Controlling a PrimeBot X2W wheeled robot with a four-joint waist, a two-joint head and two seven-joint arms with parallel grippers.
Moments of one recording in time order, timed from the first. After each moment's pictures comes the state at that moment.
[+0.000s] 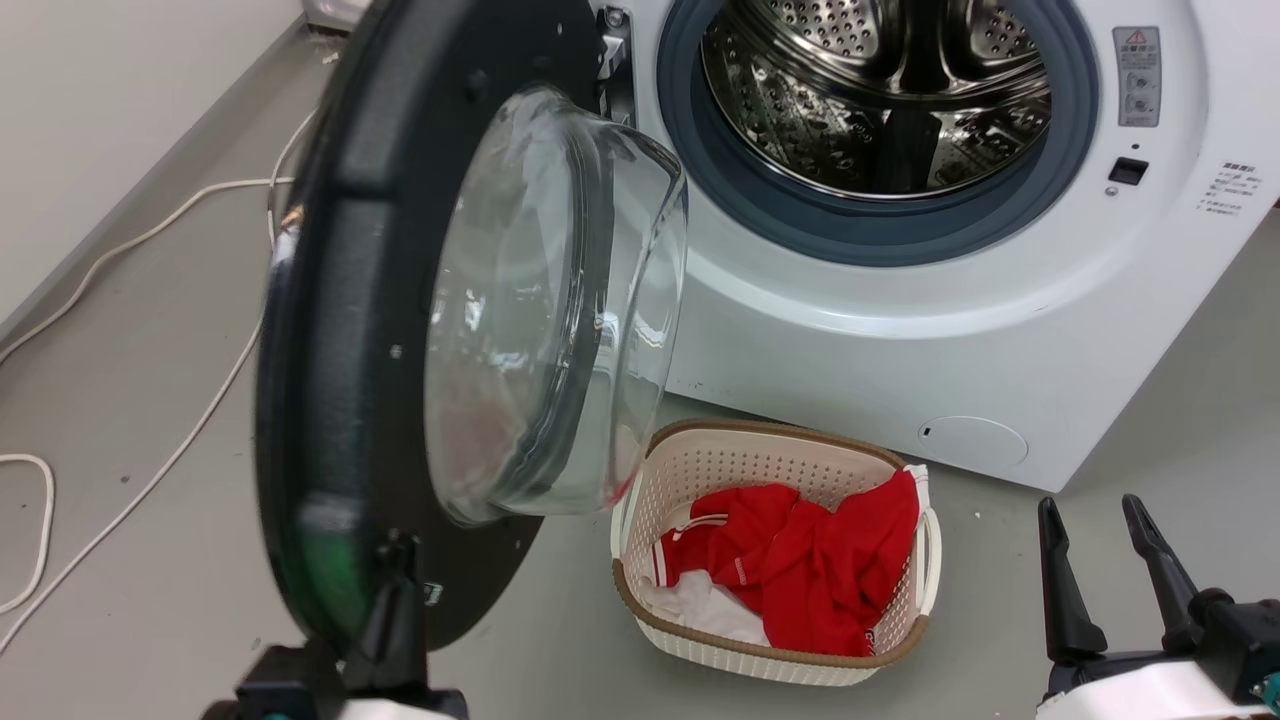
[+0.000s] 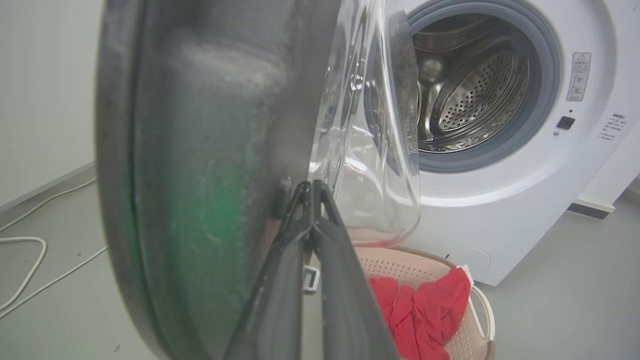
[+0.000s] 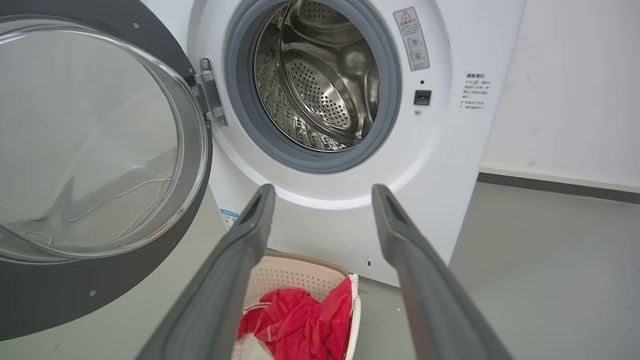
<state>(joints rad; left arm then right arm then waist) 0.14 0.21 -0.28 -0.10 -0.36 0.21 -0.22 0.14 -0.05 -0.07 -0.06 0.10 0.13 -0.16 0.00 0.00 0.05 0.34</state>
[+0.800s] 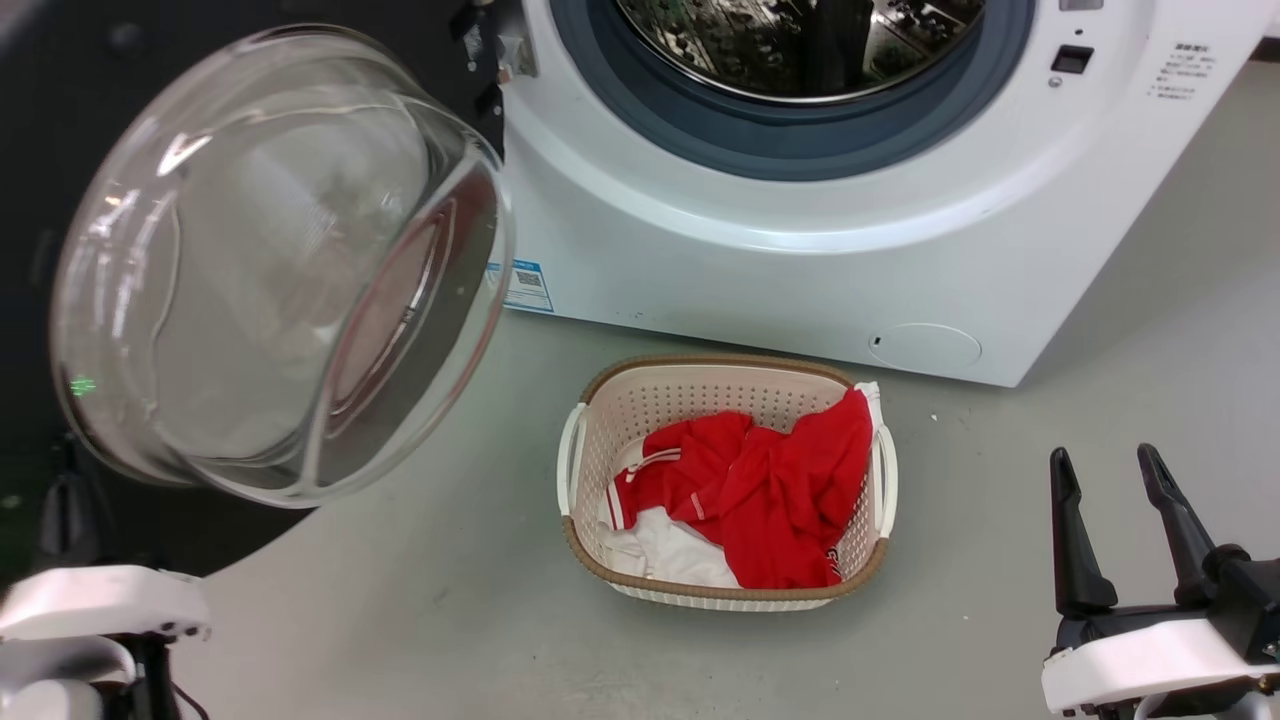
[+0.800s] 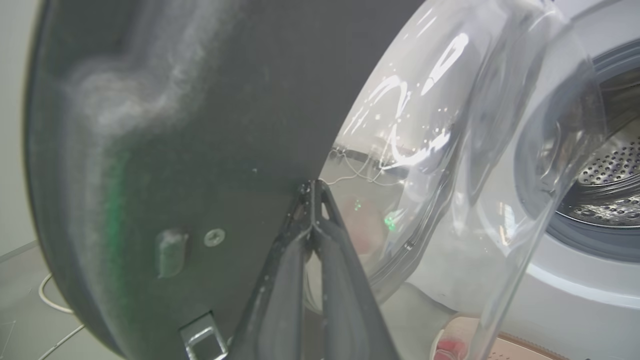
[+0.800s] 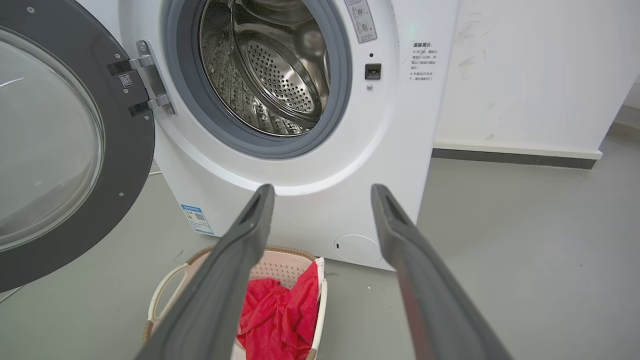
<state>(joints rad) -0.10 0.31 0.15 0.19 -0.51 0.11 -0.26 0.07 -0.05 -0.08 -0.08 0.09 0.13 -0.14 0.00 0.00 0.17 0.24</state>
